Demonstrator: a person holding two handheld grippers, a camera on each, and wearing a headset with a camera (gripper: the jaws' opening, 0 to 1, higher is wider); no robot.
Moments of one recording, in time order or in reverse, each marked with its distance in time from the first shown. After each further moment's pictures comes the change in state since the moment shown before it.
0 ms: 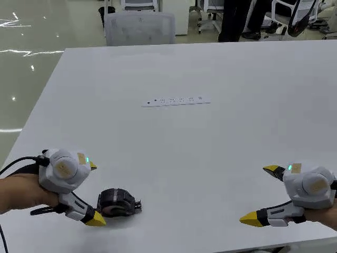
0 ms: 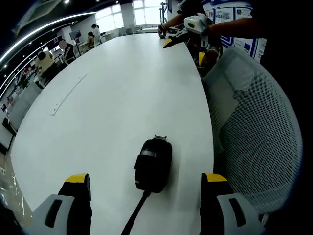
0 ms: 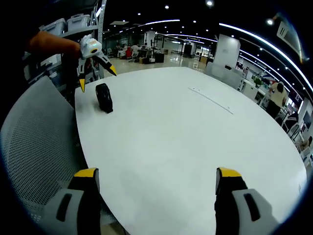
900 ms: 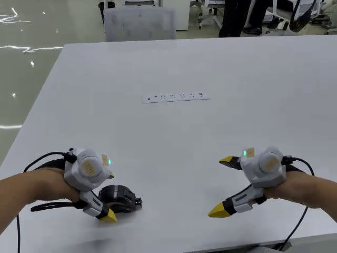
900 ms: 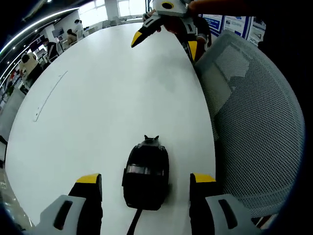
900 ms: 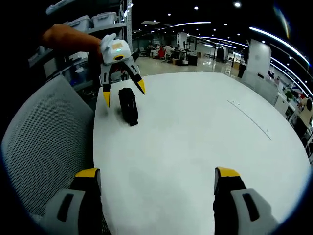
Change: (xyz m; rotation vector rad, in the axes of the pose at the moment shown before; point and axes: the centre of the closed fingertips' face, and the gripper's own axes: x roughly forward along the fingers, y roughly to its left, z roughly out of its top) left arm 0.037 -0.014 0.001 0.096 0.097 -0.085; right arm 0.076 0.048 0.056 -0.134 0.012 0.290
